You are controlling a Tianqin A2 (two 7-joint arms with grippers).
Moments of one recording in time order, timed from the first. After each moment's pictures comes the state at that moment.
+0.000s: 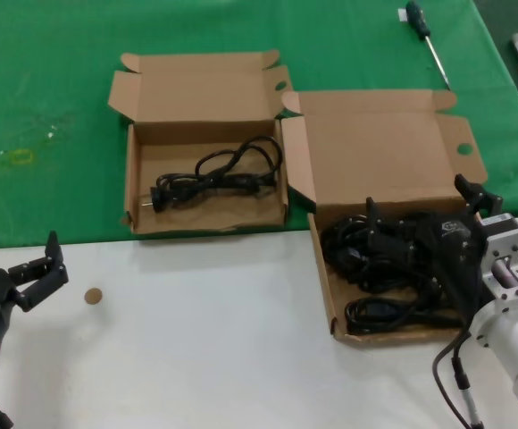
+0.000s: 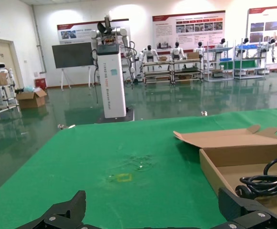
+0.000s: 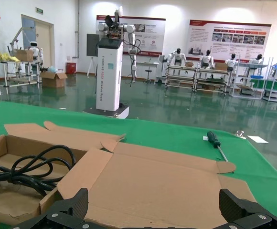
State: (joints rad) left arm 0.00 -0.30 1.60 -1.60 -1.80 0.00 0.00; right arm 0.03 0.30 -1.62 1.57 1.78 -0.02 -0.01
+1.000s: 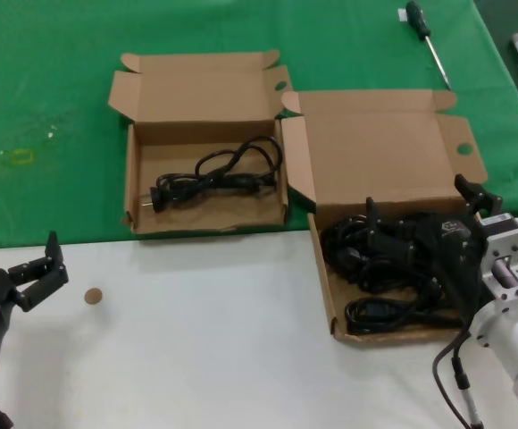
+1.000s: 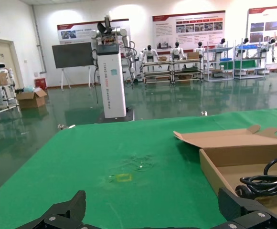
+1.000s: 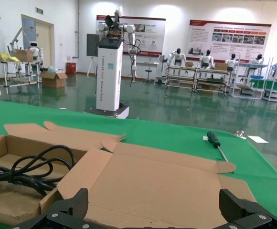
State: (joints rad) left arm 0.00 -0.30 1.60 -1.60 -1.80 0.00 0.00; right arm 0.03 0.30 -1.62 1.57 1.78 -0.02 -0.01
